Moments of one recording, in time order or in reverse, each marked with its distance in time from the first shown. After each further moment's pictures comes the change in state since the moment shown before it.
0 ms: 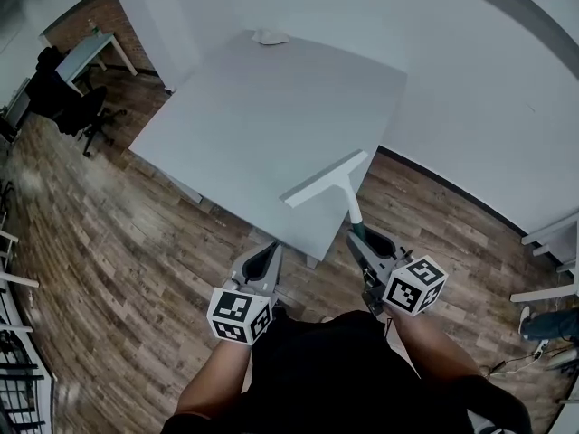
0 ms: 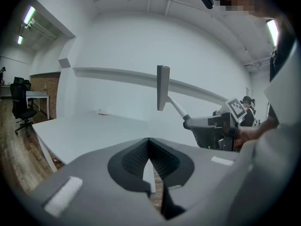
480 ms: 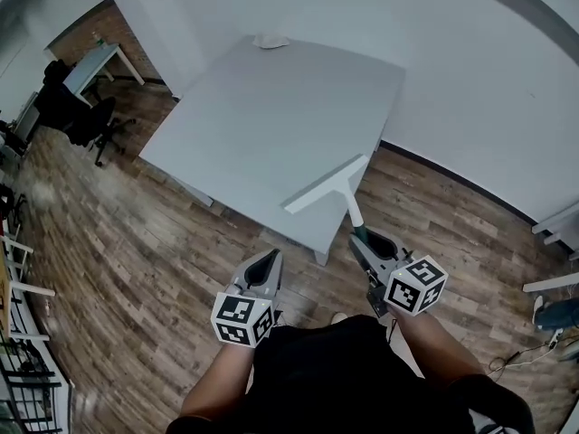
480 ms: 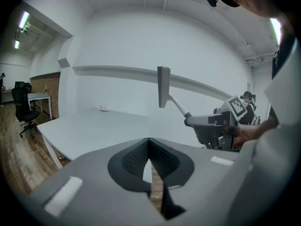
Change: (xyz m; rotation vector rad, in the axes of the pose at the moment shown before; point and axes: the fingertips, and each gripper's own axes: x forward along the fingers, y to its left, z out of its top) left arm -0.032 -0.012 -0.009 0.013 0.076 0.022; right arm -0.023 0.017 -0.011 -0.007 0.014 -0.016
